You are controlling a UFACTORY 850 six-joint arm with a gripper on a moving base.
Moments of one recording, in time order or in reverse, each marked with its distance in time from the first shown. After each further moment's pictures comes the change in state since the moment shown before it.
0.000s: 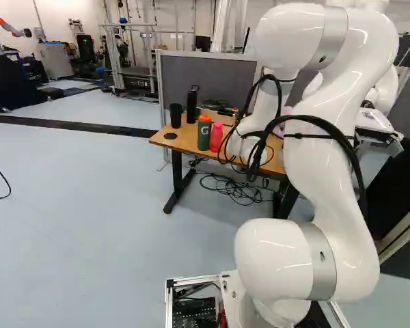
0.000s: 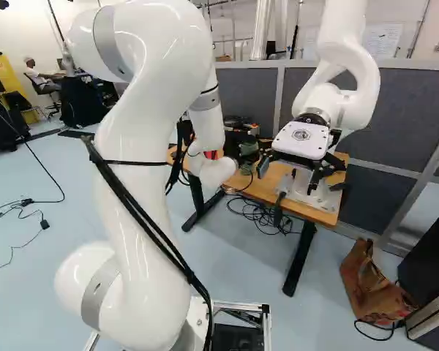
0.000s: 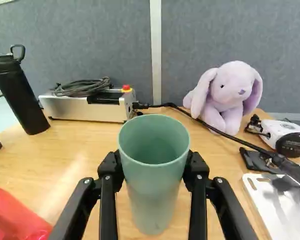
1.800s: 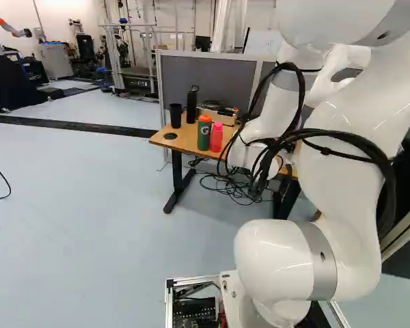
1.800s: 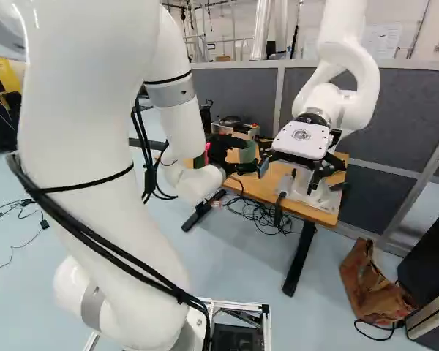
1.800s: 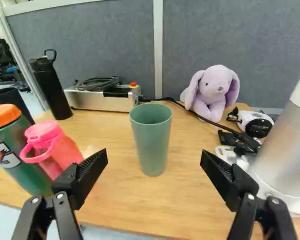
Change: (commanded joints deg) arm 1.6 19.4 20.5 0.0 0.0 0.0
